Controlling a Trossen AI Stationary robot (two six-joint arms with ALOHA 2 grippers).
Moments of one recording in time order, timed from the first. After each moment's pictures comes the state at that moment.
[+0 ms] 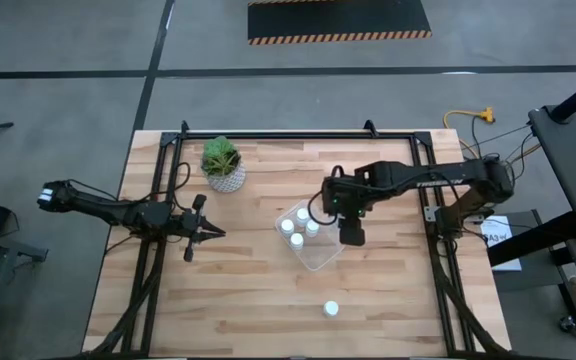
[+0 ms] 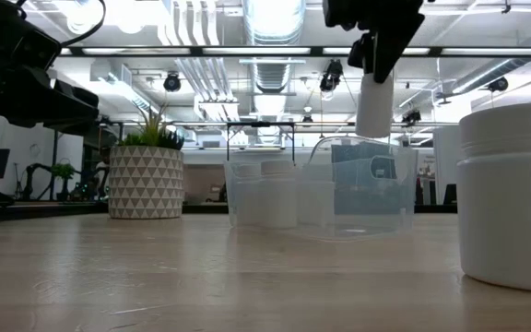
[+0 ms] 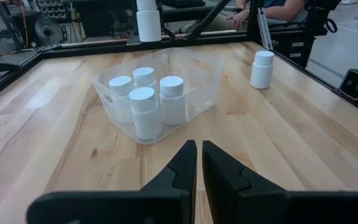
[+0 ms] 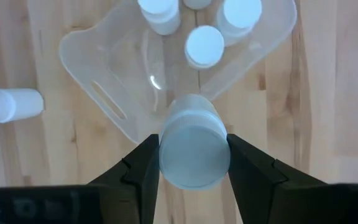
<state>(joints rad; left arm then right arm) -0.23 0.29 0.03 -0.02 -0.11 0.01 0.02 1.60 1.45 -1.16 -0.06 0.13</state>
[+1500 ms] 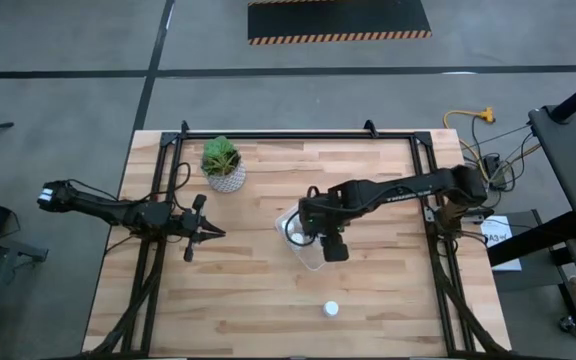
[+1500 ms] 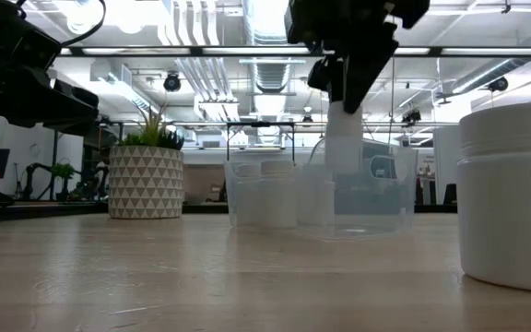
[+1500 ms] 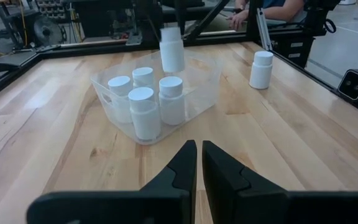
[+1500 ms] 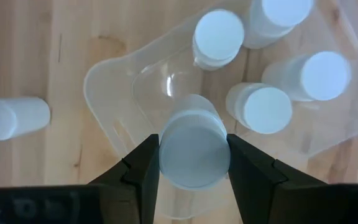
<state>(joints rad) -0.23 0.29 0.03 -0.02 -0.11 0.01 0.09 1.80 1.53 -1.04 -0.10 0.01</state>
